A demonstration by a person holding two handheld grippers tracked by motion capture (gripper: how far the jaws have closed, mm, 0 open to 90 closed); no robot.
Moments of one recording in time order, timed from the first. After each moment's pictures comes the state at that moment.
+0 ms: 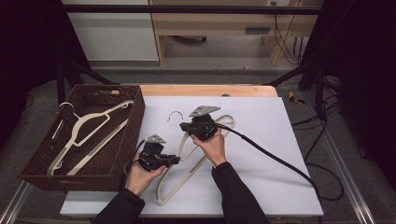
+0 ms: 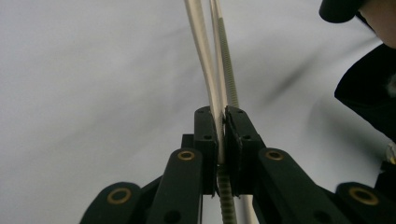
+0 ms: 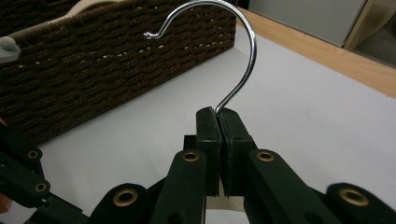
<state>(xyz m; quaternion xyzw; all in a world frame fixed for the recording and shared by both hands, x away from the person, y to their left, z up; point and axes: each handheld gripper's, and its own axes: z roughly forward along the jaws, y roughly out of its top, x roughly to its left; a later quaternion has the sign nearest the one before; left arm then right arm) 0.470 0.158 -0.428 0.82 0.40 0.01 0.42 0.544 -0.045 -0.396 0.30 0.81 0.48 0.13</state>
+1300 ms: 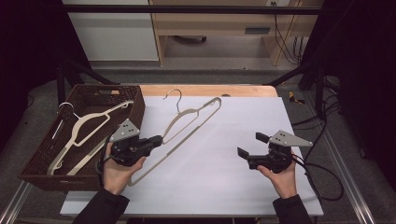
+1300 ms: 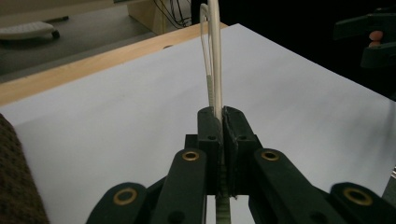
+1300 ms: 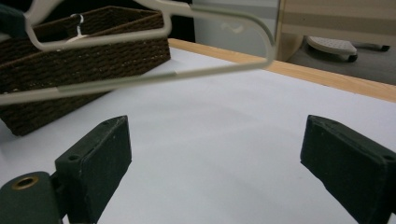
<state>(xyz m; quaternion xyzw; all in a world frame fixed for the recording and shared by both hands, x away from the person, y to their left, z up) 0.430 0.197 -0.324 0.78 0.35 0.18 0.48 0.432 -0.225 -0.380 0.38 0.73 0.54 0.21</state>
